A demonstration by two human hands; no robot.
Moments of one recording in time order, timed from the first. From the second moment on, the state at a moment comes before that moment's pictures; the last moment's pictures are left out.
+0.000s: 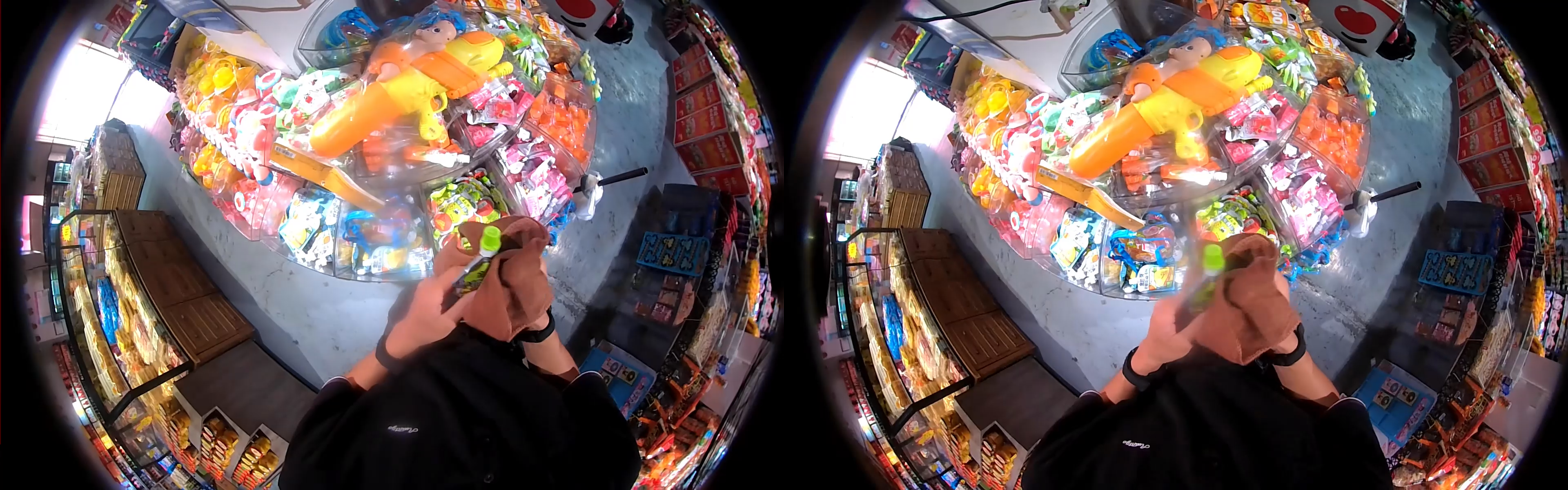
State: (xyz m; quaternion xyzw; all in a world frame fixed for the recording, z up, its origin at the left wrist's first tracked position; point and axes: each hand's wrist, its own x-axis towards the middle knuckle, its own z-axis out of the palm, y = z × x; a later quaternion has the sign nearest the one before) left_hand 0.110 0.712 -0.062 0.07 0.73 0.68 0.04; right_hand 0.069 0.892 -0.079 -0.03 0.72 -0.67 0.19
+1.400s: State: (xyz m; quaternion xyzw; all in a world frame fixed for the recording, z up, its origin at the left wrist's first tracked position) left_hand 0.028 0.744 -0.370 -0.07 0.79 0.58 0.18; right_hand 0.095 0.927 -0.070 0.14 0.42 -0.88 -0.15
